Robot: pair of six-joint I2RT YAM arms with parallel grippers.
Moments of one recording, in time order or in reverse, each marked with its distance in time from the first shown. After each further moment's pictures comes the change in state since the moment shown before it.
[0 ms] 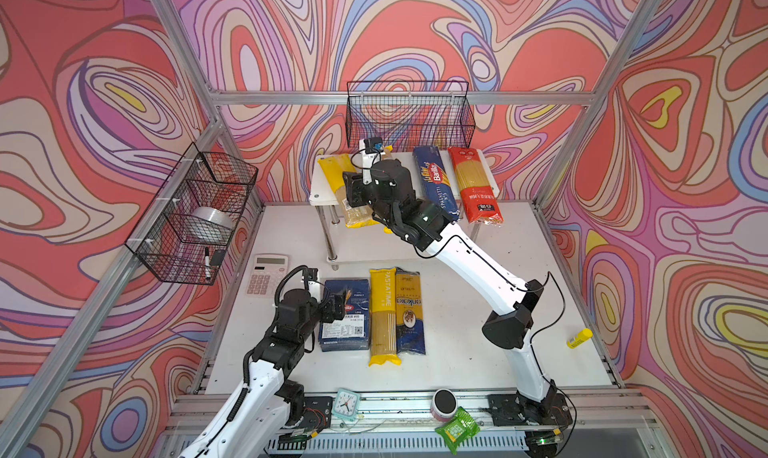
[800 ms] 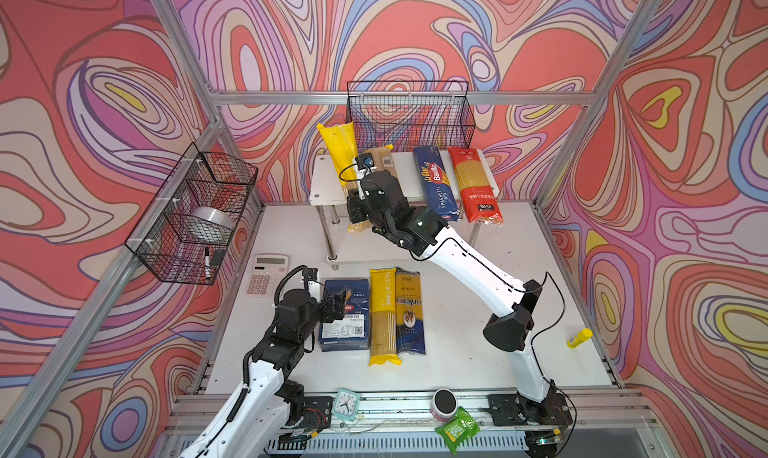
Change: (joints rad) left arm 0.000 -0.004 0.000 0.000 0.000 0.000; right arm 0.021 -0.010 -0.059 -0.122 0.050 -0.039
